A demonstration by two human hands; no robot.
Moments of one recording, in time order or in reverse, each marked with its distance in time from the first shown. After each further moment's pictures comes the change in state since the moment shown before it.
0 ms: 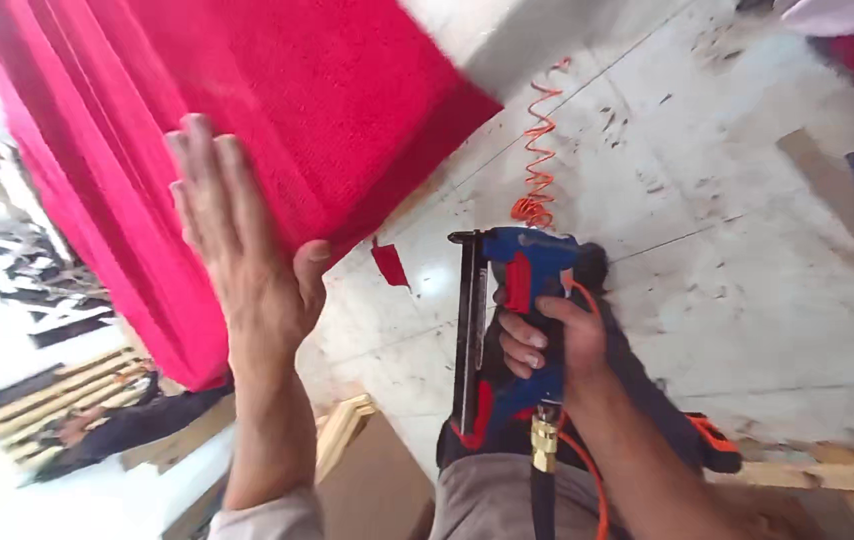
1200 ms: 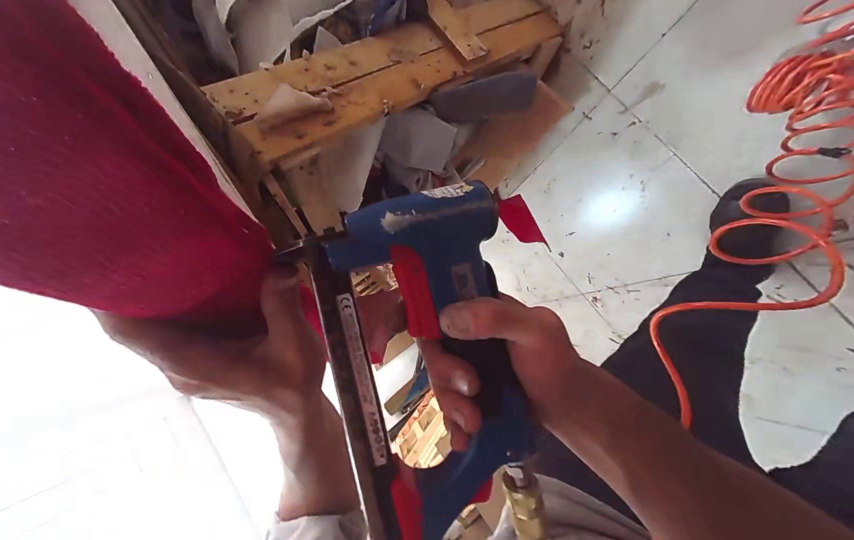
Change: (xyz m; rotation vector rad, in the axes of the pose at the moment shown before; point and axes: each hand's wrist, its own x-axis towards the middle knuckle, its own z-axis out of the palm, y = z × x) left_hand 0.076 0.043 0.052 0.429 0.244 -0.064; right_hand 0.138 -0.023 0.017 0.414 -0.426 0.274
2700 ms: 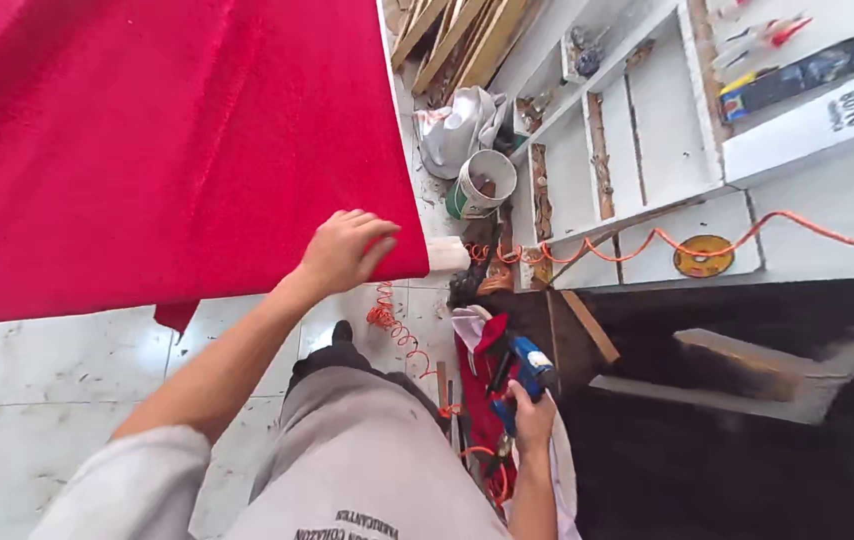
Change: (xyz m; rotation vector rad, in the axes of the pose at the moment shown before) left_hand 0.073 -0.062 -0.052 -1.101 -0.006 -0.227; right_hand -0.125 -0.009 0.357 -2.513 1.454 -0.763
